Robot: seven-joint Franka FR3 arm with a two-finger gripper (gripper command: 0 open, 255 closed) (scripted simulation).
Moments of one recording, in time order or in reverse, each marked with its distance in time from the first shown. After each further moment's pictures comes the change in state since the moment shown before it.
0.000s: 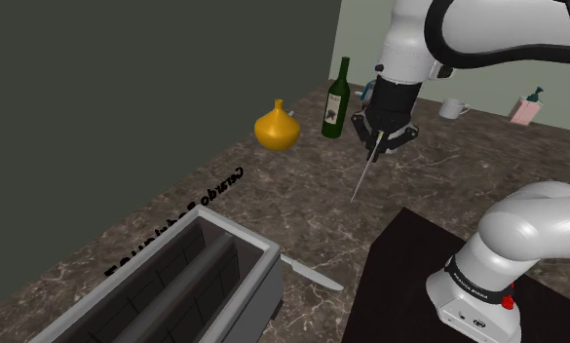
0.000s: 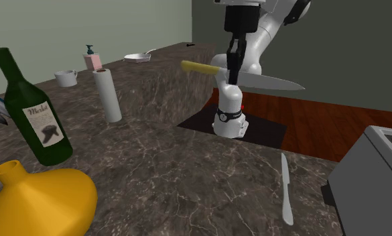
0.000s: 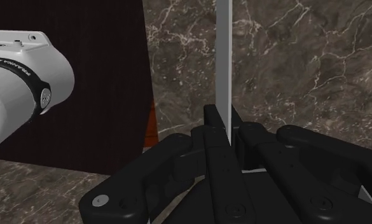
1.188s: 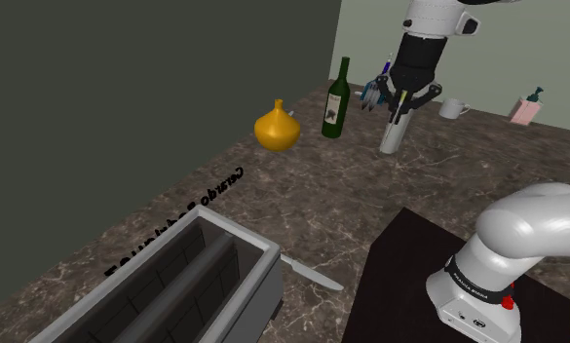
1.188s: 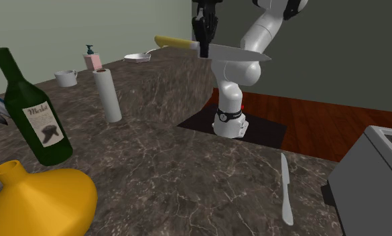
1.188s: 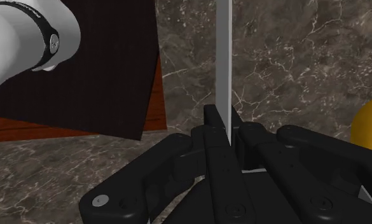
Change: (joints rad) arm -0.062 0.055 -0.180 0.127 -0.142 -0.105 -0.148
